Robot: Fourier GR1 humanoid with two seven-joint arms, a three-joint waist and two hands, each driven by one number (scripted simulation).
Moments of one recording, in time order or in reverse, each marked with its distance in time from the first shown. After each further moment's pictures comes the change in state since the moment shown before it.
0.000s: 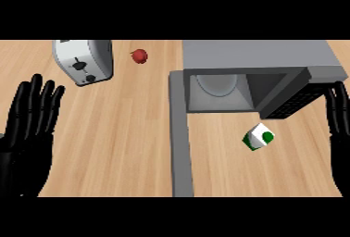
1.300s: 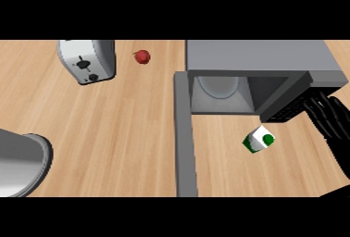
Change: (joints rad) left arm 0.319 0.098 0.377 -0.220 0.583 -0.292 0.180; right arm 0.013 -0.180 -0.117 0.226 -0.295 0.542 -0.140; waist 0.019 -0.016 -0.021
